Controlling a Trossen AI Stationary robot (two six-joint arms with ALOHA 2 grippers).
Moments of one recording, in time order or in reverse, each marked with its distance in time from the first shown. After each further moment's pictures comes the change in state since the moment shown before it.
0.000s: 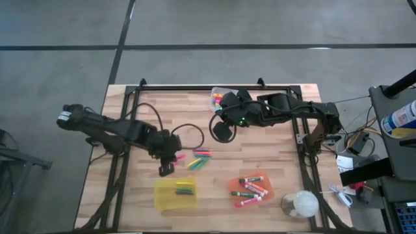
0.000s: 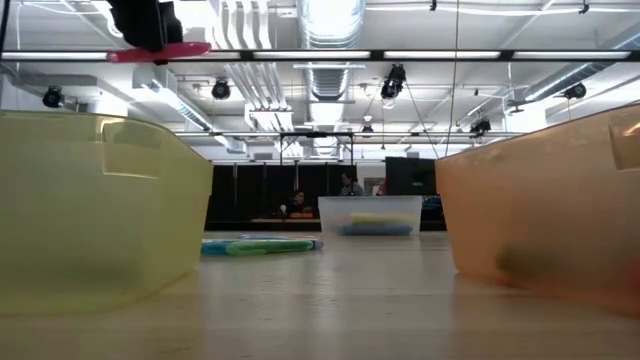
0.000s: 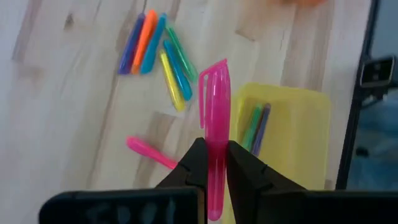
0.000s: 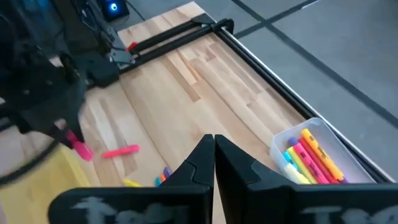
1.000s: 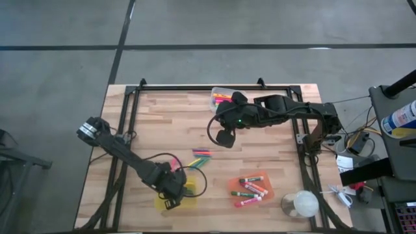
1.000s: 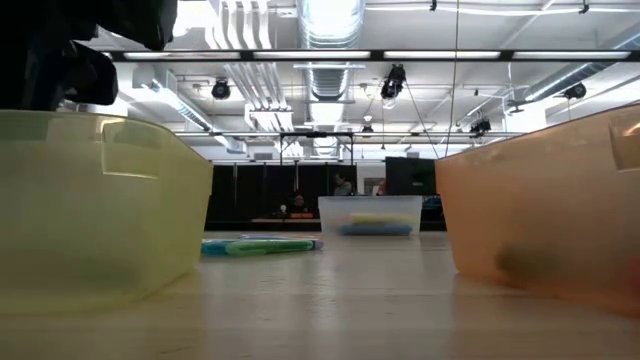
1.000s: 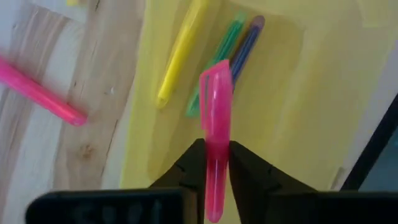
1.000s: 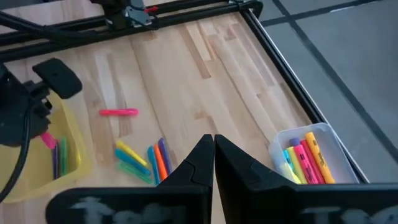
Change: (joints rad) left arm -0.304 0.370 0.000 0.106 0.015 -0.403; right arm -0.006 0.000 -0.045 -0.013 -0.105 -0.189
